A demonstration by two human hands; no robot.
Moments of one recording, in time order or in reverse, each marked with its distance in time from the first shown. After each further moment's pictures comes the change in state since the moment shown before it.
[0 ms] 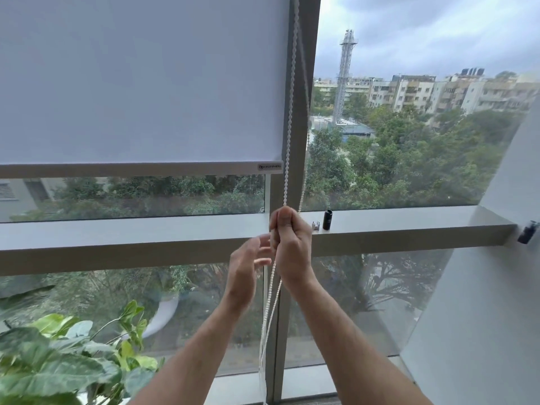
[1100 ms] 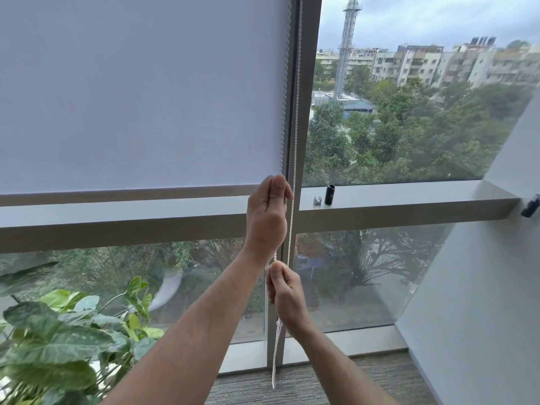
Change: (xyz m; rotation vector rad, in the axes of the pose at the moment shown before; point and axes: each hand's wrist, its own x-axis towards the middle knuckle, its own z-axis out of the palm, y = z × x) left_hand 0.016 0.063 0.039 -0.066 0.085 0.201; right_hand -0.104 0.097 -0.036 -0.144 -0.122 0.367
